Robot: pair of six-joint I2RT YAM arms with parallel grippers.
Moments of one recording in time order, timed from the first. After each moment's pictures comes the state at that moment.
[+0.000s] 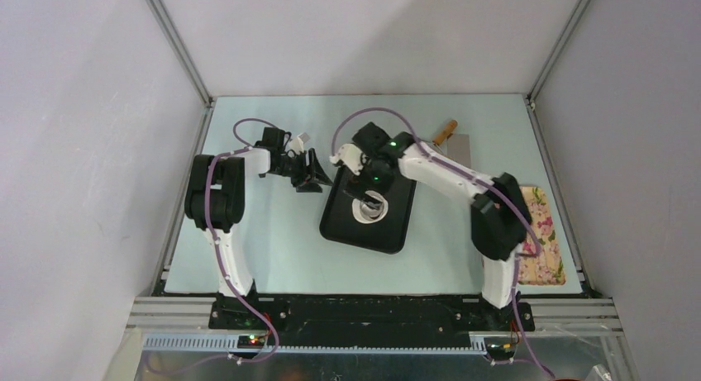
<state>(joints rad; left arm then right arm) -0.11 2.02 1.21 -0.33 0.81 -0.34 0.78 2.00 1.72 -0.95 -0.05 -0.42</state>
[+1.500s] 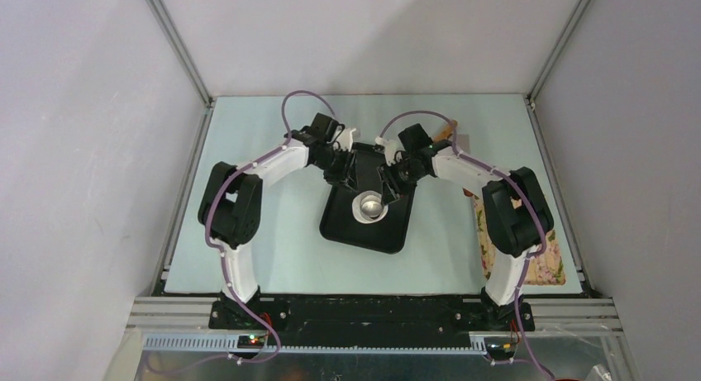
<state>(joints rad) -0.46 1.92 1.42 -0.60 0.51 -0.20 0.49 1.84 1.31 -0.58 -0.53 -0.07</state>
